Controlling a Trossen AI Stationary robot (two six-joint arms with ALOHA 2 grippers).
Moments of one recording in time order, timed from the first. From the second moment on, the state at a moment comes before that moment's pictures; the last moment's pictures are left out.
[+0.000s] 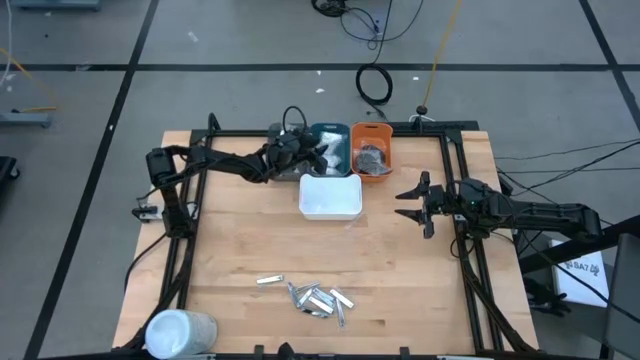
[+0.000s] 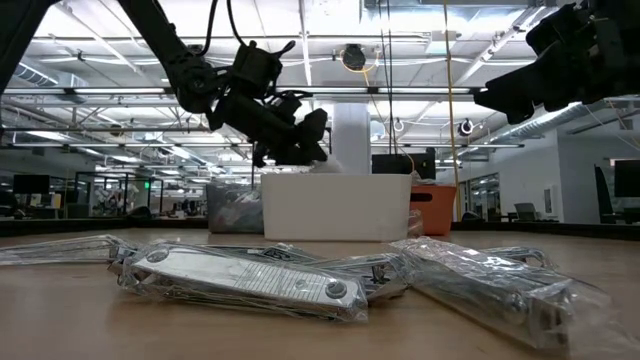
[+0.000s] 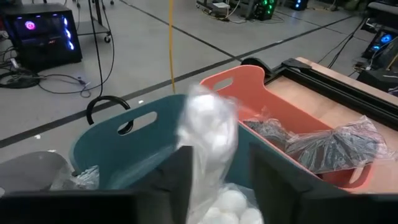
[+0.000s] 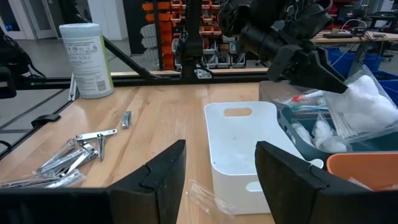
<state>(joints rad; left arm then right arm) 0.42 1.83 0.93 0.60 -0.23 -0.24 -0.18 0.32 0.14 0.10 -0.15 0.02</state>
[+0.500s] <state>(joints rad) 0.38 1.62 0.93 0.60 -0.22 -0.10 -0.18 0.33 0.14 0.10 -0.15 0.02</state>
